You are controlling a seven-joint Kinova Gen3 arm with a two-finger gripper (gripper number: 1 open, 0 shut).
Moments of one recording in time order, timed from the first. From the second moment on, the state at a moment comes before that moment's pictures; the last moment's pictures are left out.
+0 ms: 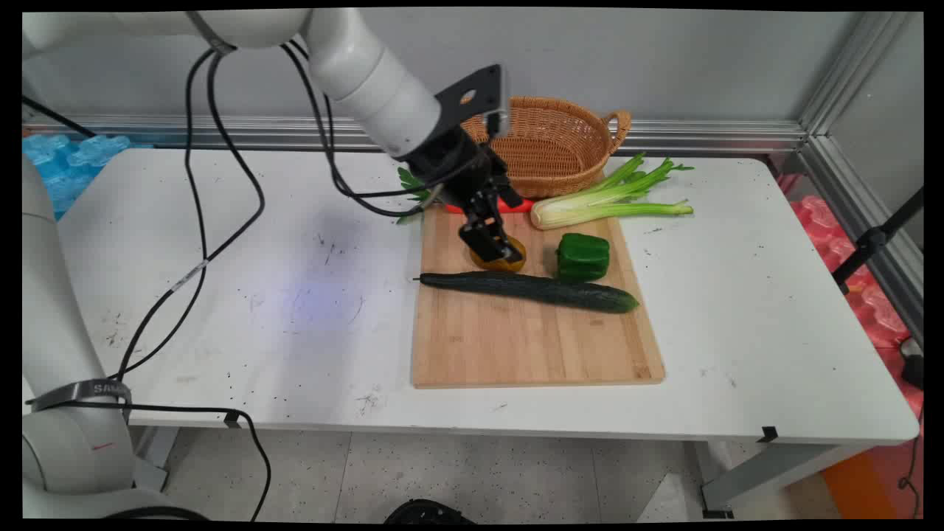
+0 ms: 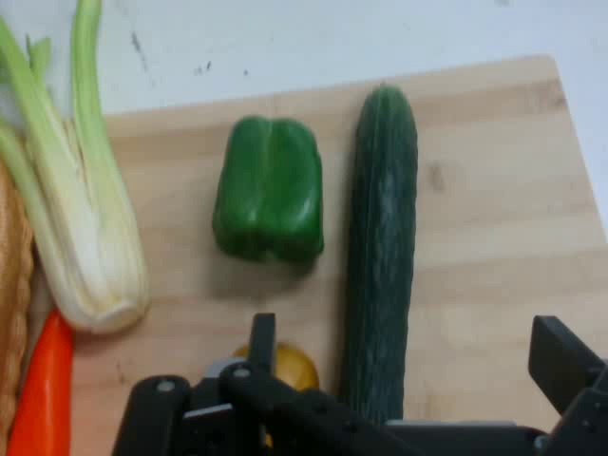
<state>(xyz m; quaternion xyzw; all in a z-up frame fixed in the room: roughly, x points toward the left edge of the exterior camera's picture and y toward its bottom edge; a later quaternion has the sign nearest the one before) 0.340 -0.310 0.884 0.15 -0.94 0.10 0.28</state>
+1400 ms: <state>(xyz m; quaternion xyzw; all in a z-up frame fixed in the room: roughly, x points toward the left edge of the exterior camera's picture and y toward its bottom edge) 0.296 -0.320 0.792 0.13 -0.95 0.09 0.27</state>
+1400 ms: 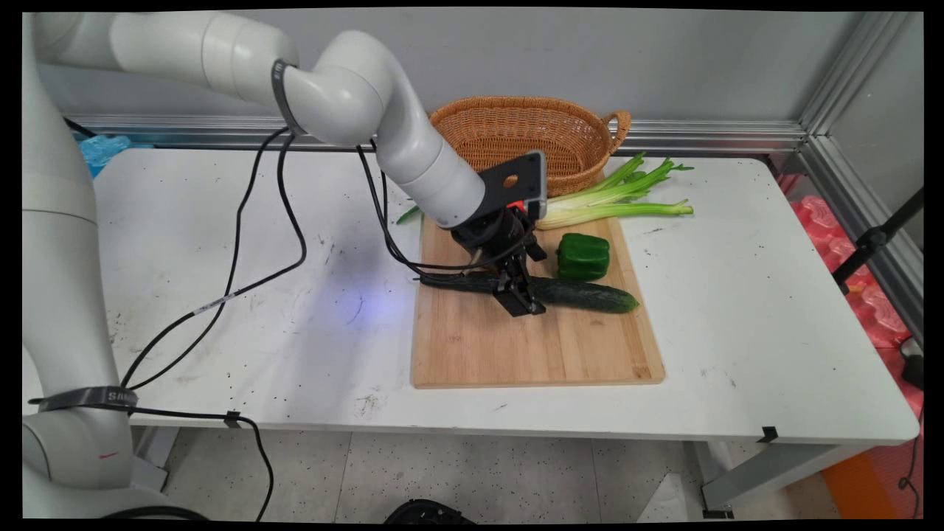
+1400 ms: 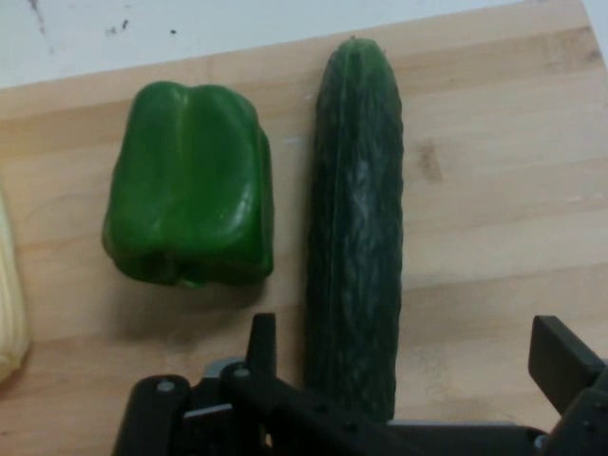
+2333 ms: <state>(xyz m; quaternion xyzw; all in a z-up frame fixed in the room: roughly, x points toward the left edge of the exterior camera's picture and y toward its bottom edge) 0.293 -0.335 0.760 0.14 -0.95 0.07 0.27</state>
